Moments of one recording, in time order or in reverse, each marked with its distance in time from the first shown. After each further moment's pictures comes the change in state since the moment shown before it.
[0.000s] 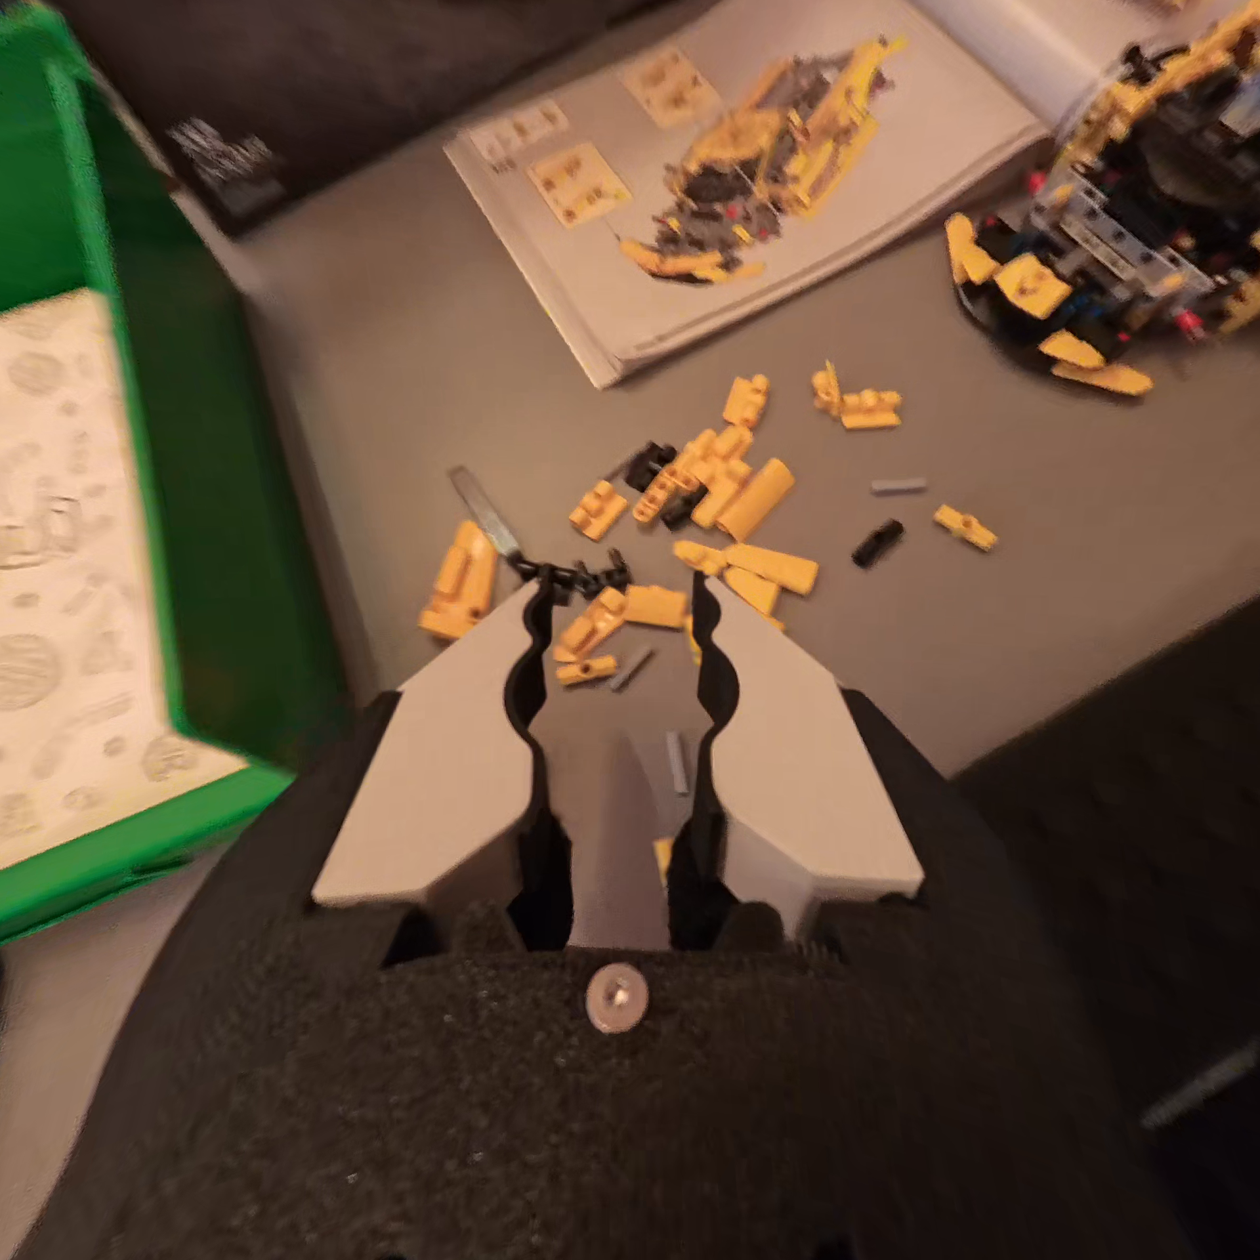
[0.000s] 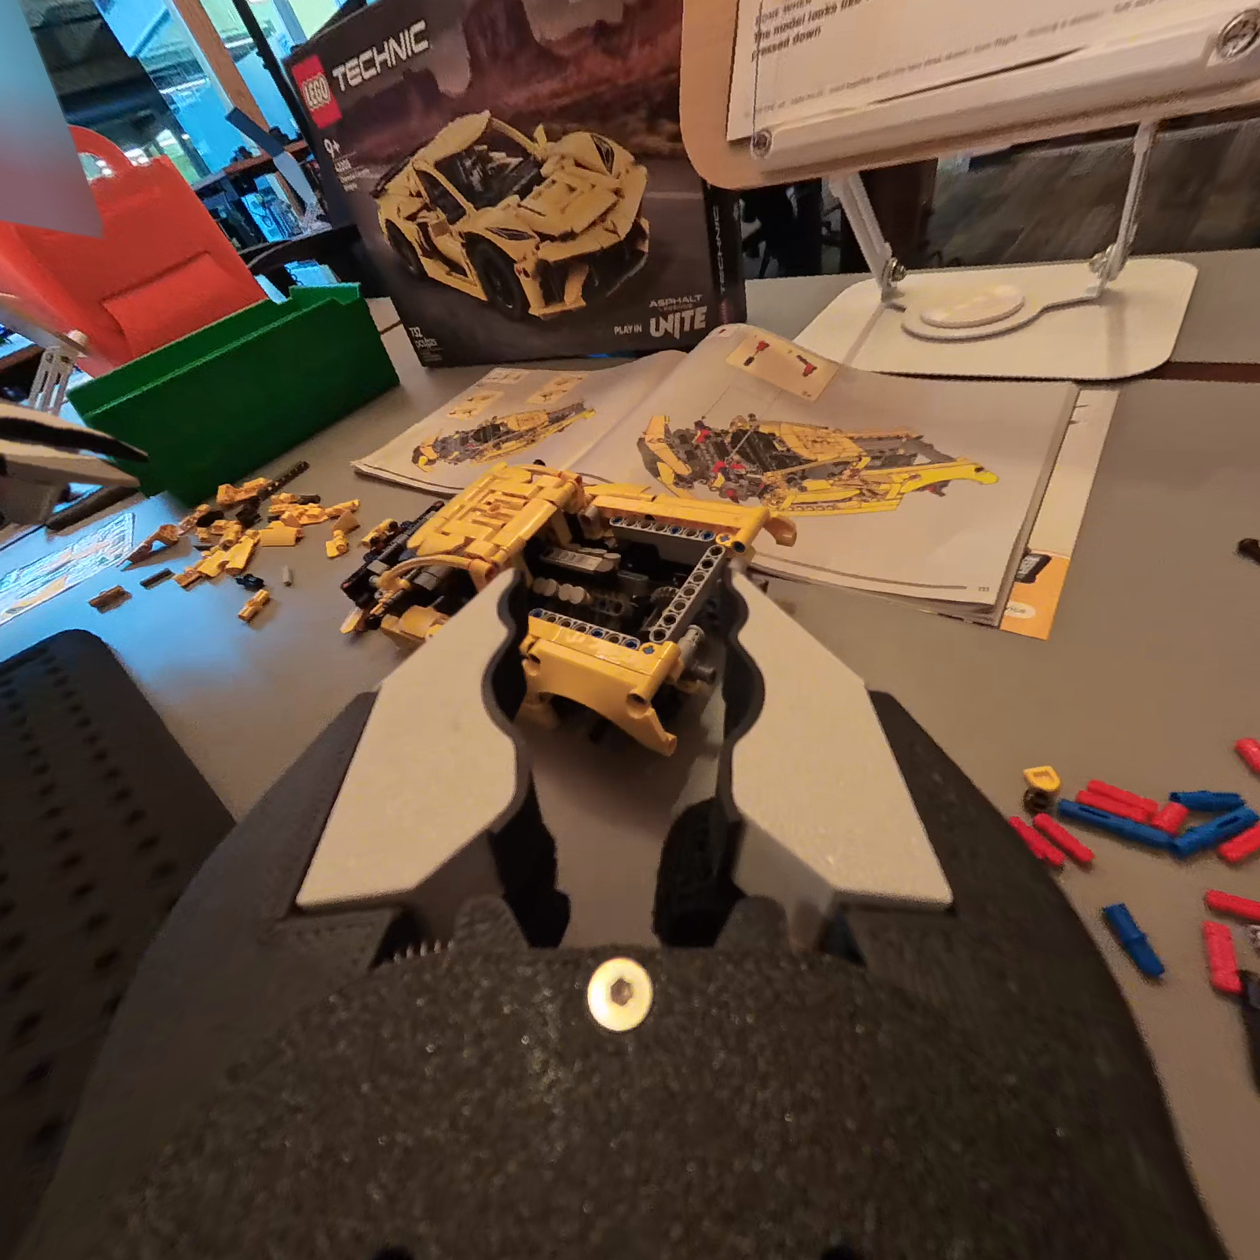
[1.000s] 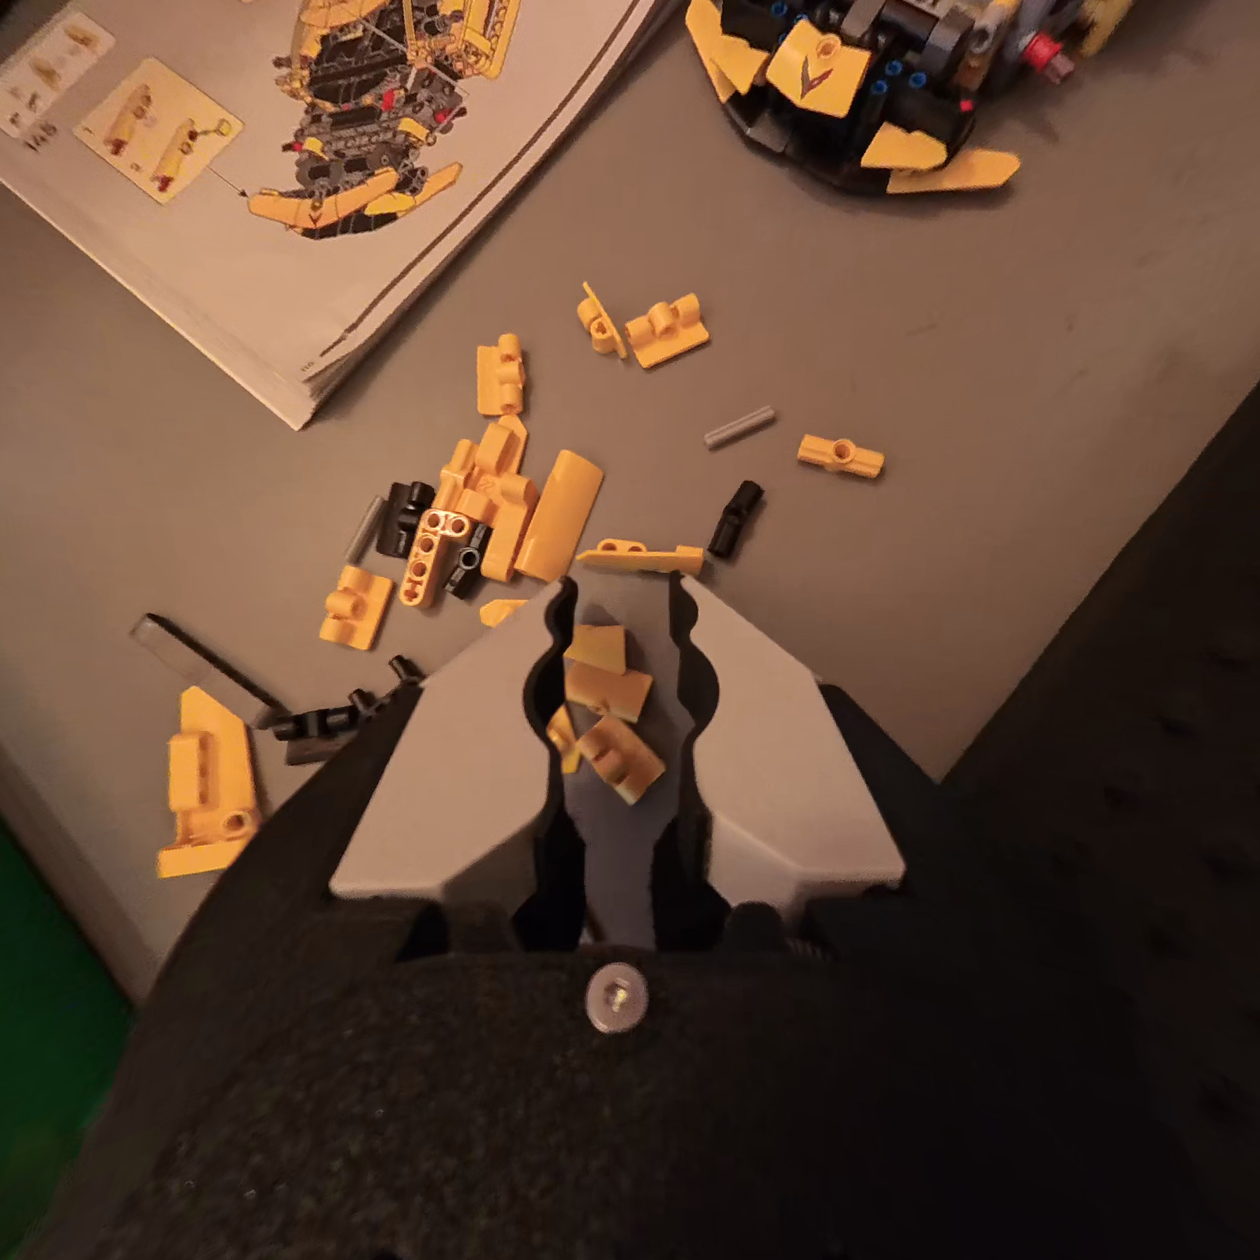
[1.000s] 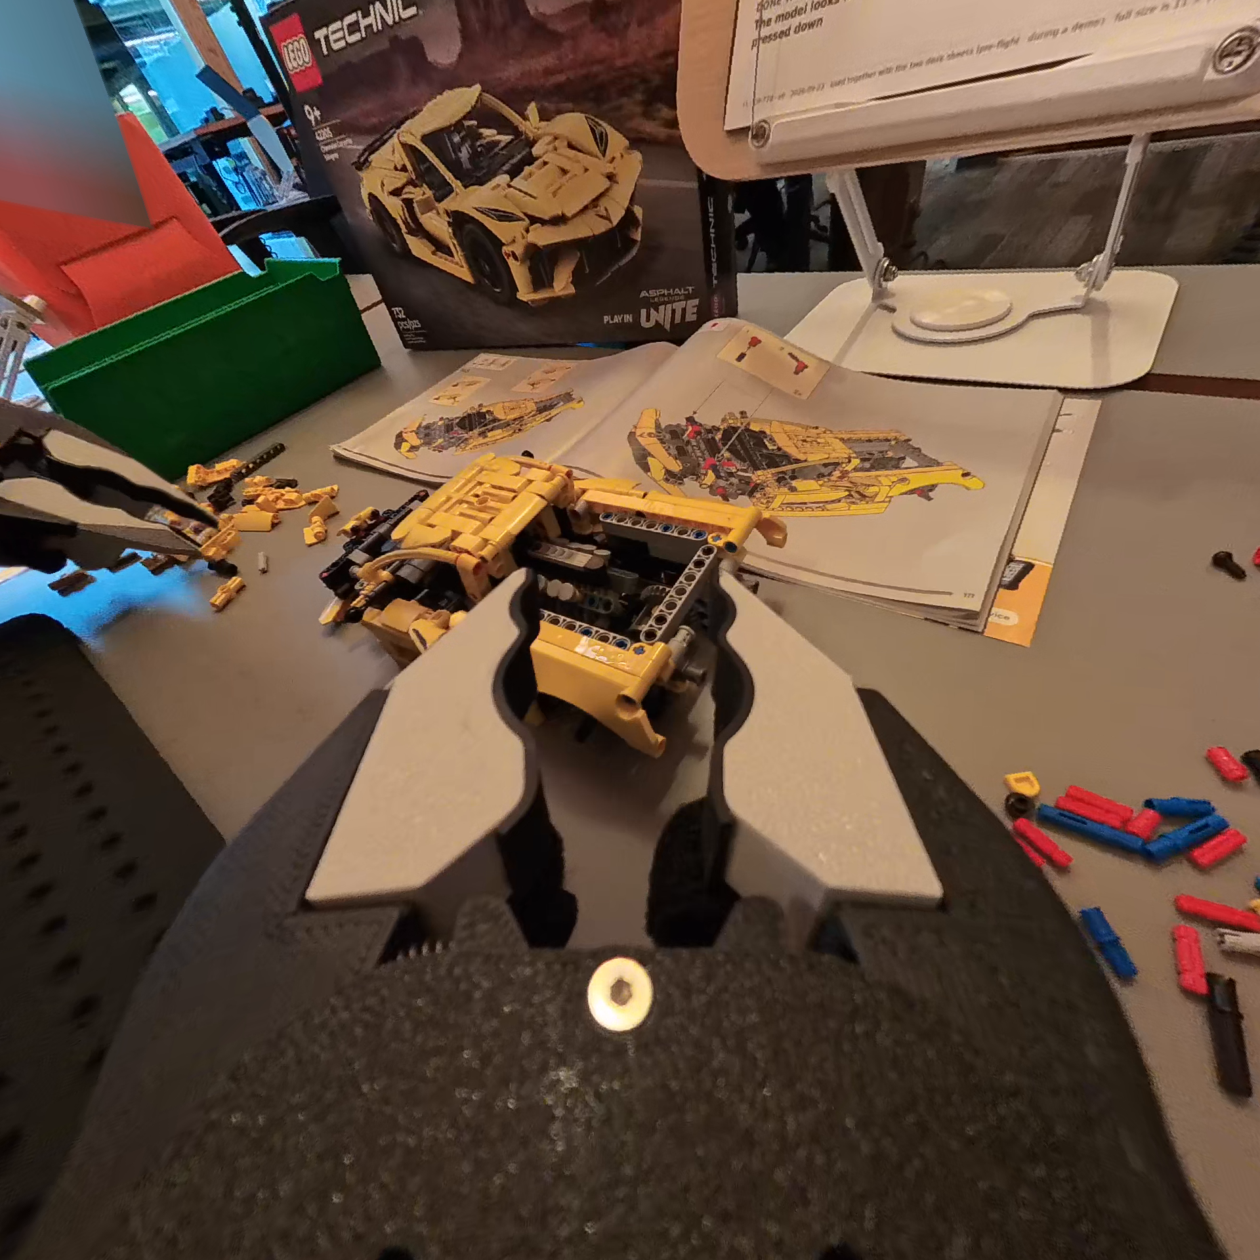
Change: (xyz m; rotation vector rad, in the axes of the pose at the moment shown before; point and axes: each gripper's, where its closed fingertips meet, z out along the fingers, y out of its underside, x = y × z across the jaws) left arm 0.067 0.022 0.063 -0.108 0.232 0.283; right arm 0.002 0.001 0.002 -0.015 0.021 -0.036
